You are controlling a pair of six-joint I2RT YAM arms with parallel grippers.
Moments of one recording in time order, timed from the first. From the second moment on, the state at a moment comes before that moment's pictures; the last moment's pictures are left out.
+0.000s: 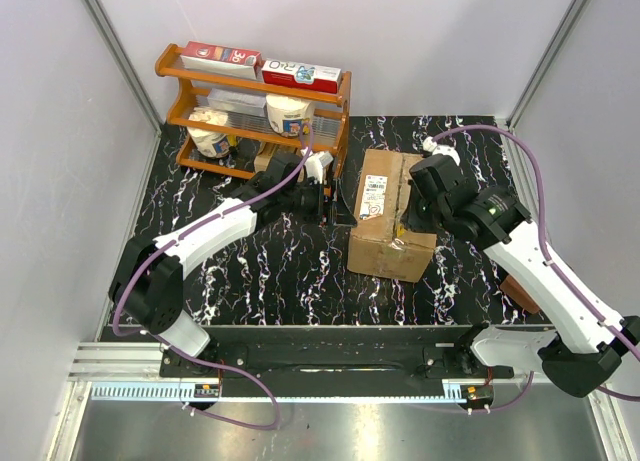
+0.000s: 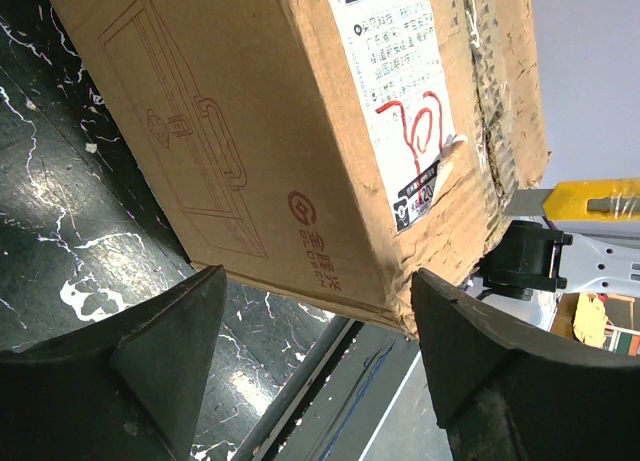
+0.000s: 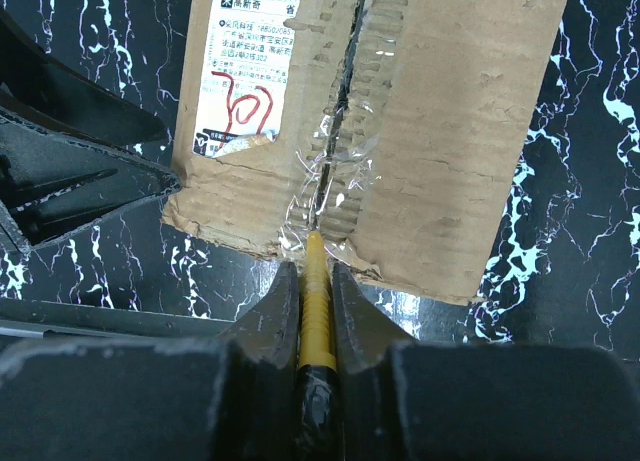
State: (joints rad) left arm -0.61 1.57 1.16 -0.22 0.58 -0.57; right arm 0.68 1.20 1.46 -1.11 0.28 0.64
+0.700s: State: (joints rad) left arm -0.61 1.58 1.16 -0.22 0.58 -0.57; right arm 0.68 1.16 1.38 -1.03 0.30 0.68
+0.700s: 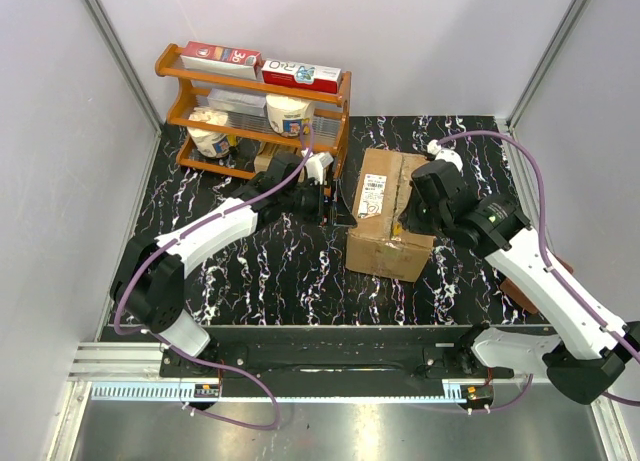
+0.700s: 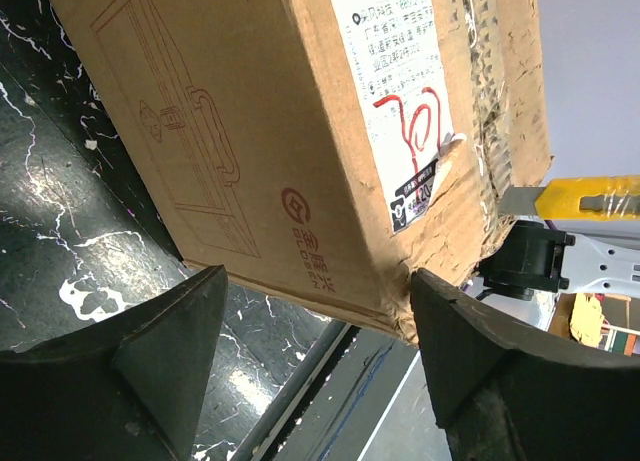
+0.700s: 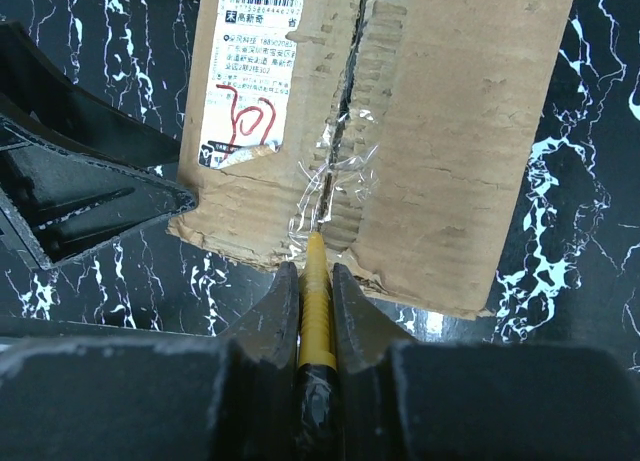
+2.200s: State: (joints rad) left arm -0.61 1.58 1.15 -0.20 0.60 -0.58; right arm 0.81 1.19 1.53 -1.05 0.45 0.65
